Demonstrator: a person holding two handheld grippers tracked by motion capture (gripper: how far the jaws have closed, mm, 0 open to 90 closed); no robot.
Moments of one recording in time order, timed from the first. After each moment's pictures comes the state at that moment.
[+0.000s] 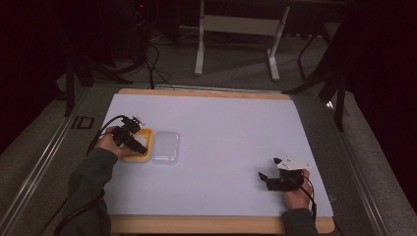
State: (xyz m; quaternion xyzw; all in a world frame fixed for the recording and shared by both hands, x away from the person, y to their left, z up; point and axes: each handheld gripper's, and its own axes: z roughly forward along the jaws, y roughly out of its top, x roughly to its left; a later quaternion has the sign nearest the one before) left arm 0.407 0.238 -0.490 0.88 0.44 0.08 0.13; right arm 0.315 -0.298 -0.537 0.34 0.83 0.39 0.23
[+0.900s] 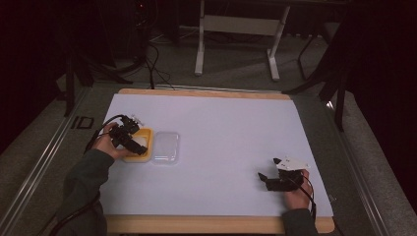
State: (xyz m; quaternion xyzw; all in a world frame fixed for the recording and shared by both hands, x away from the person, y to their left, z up) left arm 0.396 0.238 -0.474 0.89 0.42 0.12 0.16; right arm 0.315 -0.297 -0.538 0.33 0.83 0.38 0.23
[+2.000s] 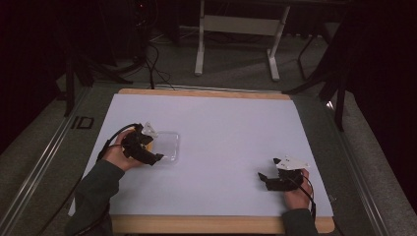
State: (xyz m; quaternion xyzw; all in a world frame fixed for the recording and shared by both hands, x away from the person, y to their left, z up) left arm 0.348 0.187 -0.457 0.90 0.32 0.14 0.25; right arm 0.316 -0.296 -0.538 0.34 0.83 0.38 0.23
